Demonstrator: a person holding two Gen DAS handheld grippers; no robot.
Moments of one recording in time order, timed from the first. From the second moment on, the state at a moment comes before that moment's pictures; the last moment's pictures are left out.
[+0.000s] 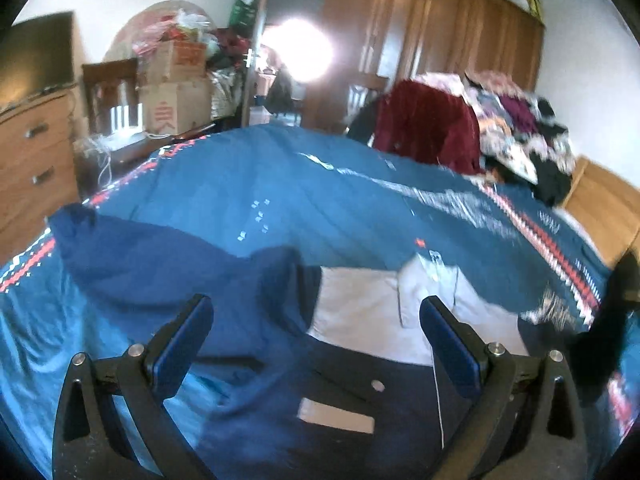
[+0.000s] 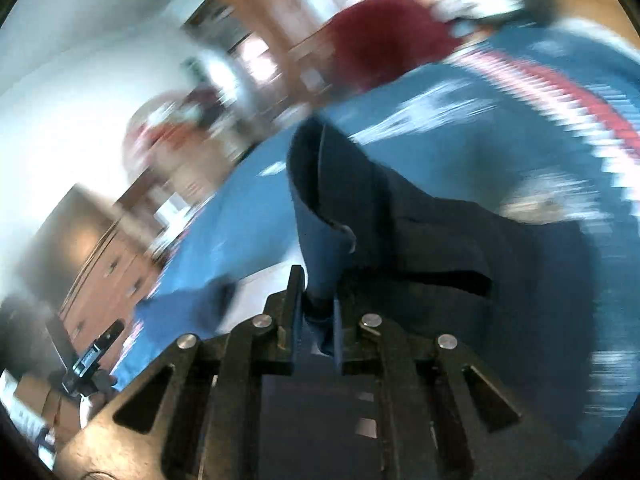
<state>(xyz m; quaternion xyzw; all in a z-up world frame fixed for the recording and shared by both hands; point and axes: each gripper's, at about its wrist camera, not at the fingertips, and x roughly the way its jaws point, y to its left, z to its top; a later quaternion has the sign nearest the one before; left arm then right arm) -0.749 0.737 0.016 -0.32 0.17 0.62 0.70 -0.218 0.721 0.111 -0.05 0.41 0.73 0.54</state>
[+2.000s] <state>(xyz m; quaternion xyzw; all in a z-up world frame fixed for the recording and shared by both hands) -0.672 0.784 -0.149 -0.53 0.22 0.48 0.67 -0.142 0.633 -0.049 -0.11 0.50 0.59 0.62</state>
